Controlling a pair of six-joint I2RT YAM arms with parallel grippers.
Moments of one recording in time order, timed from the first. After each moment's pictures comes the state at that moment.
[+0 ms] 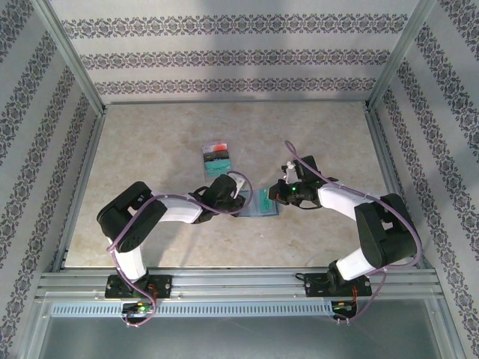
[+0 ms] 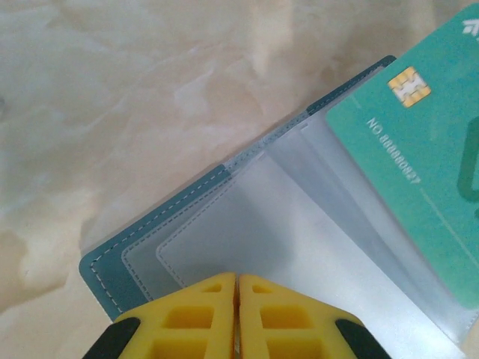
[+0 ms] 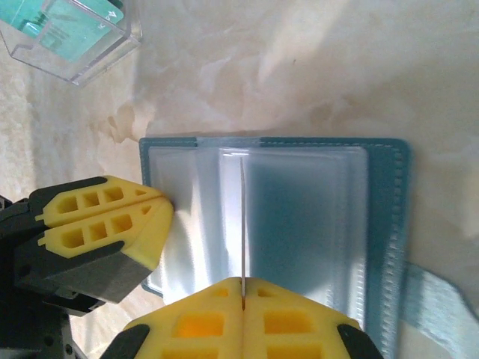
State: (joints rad) left arm -0.75 1.79 0.78 0.23 0.03 -0.30; right arm 0.32 1.51 0.70 -0.20 -0.57 0.59
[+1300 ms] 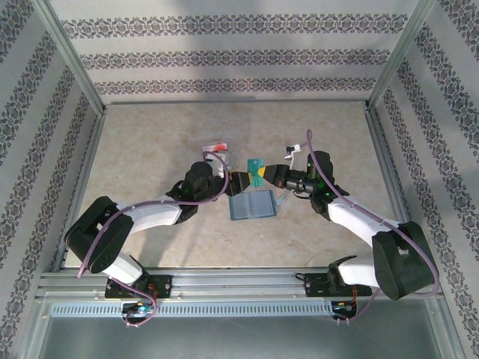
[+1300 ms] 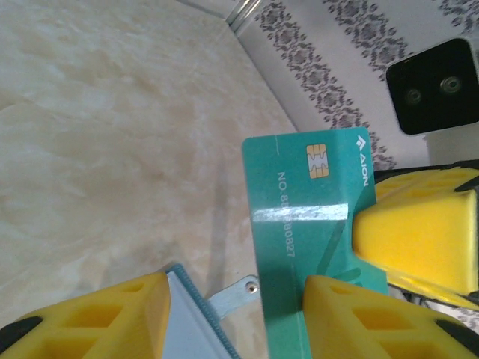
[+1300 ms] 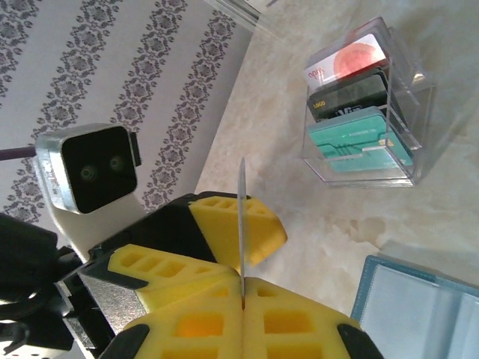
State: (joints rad) left arm -0.66 1.55 0.70 0.58 0.27 -0.68; right arm 0.33 1.29 0.58 0.40 -0.76 0.84
